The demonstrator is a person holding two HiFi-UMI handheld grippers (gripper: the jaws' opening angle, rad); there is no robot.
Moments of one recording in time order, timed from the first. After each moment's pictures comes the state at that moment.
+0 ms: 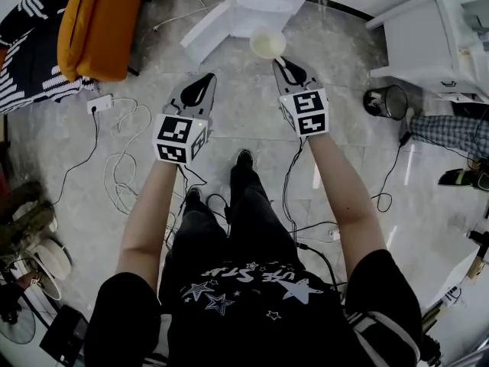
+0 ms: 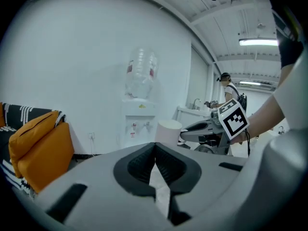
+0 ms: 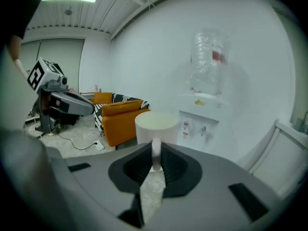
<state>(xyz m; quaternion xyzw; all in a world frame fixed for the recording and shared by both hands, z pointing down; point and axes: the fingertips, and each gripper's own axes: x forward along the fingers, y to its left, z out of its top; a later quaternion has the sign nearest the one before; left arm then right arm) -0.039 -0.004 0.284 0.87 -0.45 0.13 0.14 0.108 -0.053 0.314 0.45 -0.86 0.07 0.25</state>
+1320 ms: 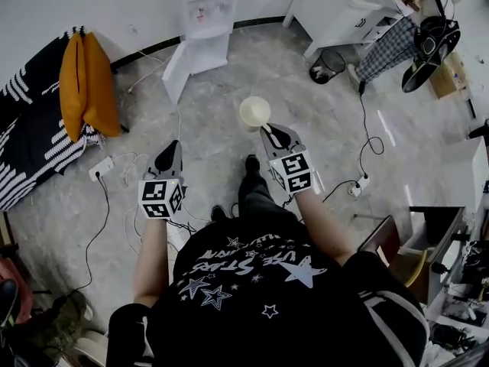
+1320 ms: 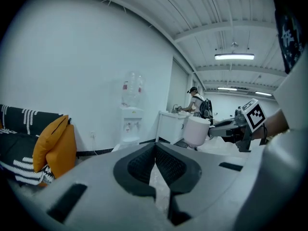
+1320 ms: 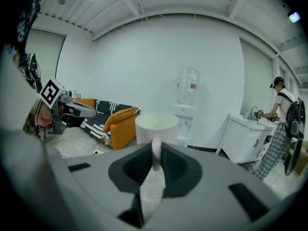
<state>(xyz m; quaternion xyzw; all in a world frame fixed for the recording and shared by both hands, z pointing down) -0.231 0.278 0.206 0.91 -0.37 0.10 0.12 0.002 0.338 0.201 0.61 -0.76 0.08 0.21</state>
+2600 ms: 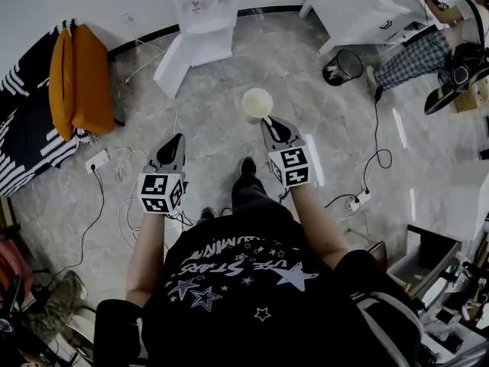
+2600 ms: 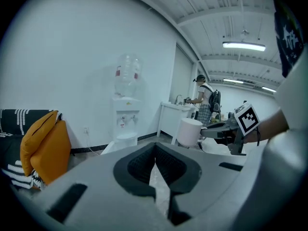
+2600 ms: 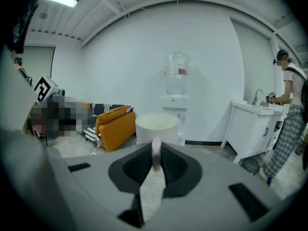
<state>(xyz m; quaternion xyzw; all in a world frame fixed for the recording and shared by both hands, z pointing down) -0.094 0.182 0.238 0.90 -0.38 0.16 0.15 0.133 0.213 0.261 0.60 -0.76 0.15 0.19</state>
